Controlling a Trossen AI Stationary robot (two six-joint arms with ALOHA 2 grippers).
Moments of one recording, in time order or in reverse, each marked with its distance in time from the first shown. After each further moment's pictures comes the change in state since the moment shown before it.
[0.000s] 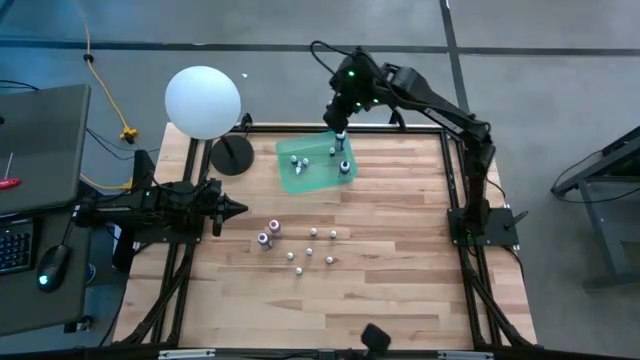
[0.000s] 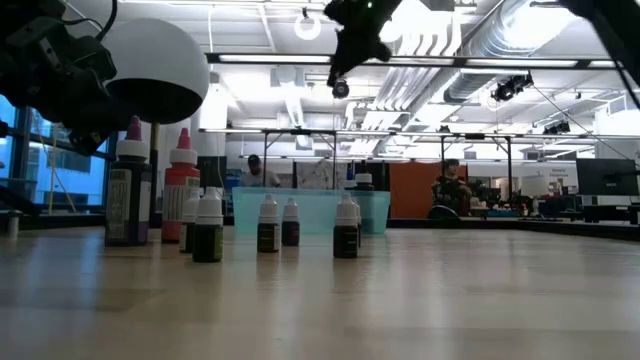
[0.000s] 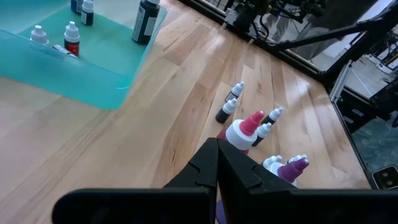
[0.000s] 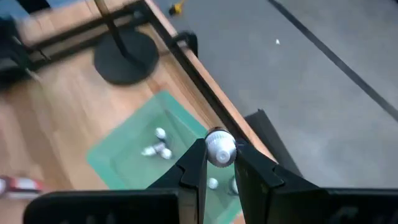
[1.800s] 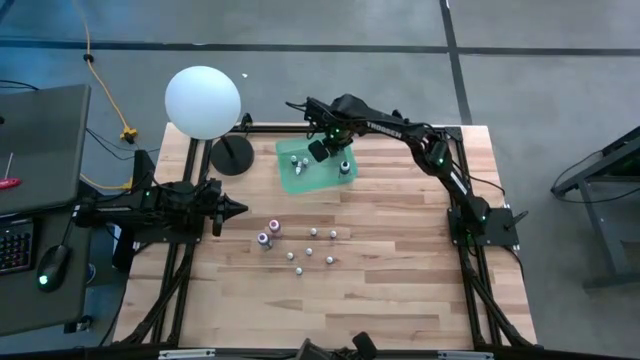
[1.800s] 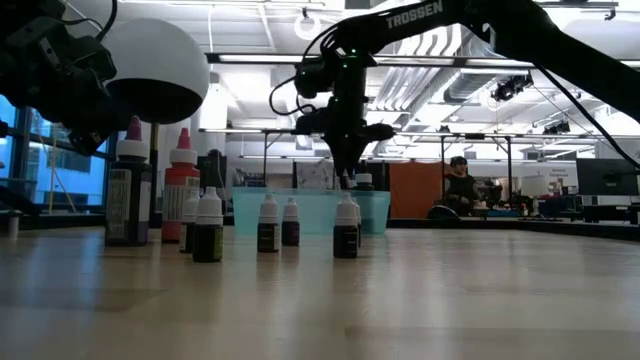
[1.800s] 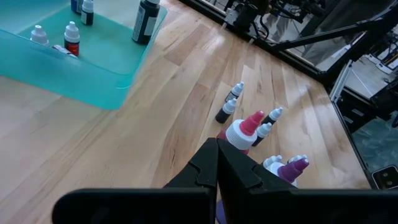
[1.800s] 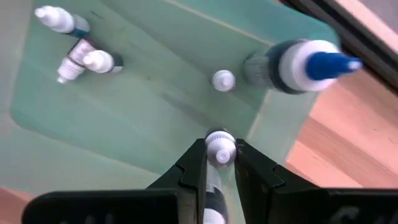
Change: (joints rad) left arm 0.000 0.000 0.000 0.000 0.000 0.000; right arm 0.029 0.401 0.063 -0.295 0.035 0.468
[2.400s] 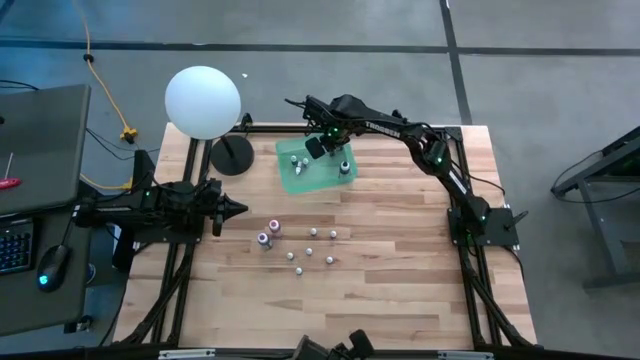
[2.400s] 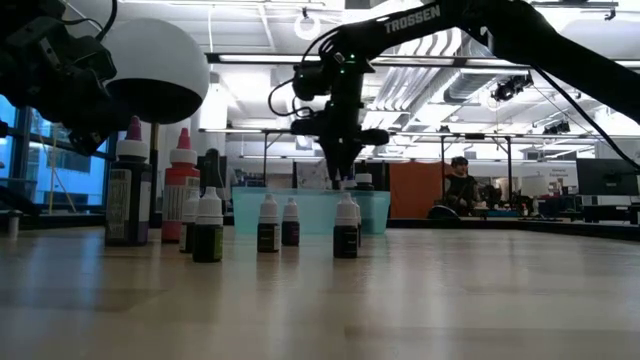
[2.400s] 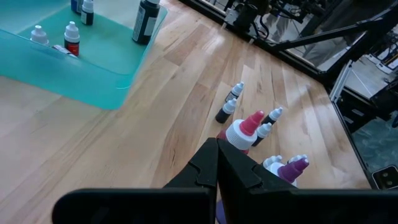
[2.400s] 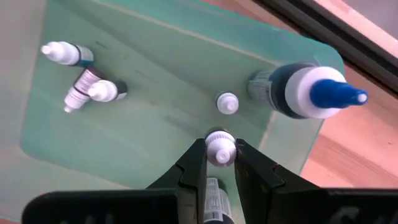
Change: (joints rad) left arm 0.000 0.000 0.000 0.000 0.000 0.000; right arm -0.011 0.017 0.000 0.069 0.003 0.041
